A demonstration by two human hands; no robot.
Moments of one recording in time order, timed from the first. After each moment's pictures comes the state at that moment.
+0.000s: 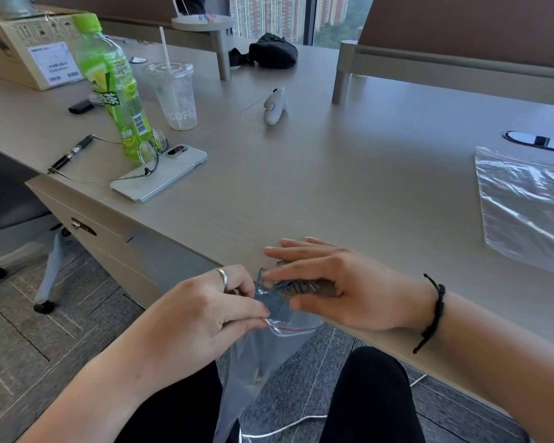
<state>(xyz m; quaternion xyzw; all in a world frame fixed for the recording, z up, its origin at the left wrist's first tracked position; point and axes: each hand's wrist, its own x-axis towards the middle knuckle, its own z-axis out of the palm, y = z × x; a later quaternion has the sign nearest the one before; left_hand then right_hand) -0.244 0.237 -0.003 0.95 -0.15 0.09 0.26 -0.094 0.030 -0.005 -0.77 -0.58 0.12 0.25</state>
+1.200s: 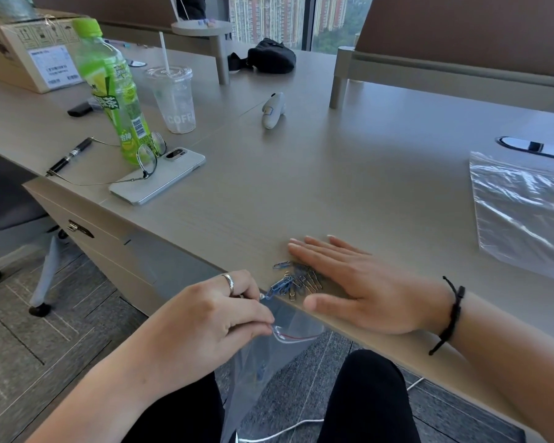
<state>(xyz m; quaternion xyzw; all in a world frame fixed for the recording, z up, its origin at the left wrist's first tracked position) -0.242 0.229 -0.005 0.95 -0.16 0.09 0.27 -0.088 0.008 0.000 -0.82 -0.54 0.13 0.10</state>
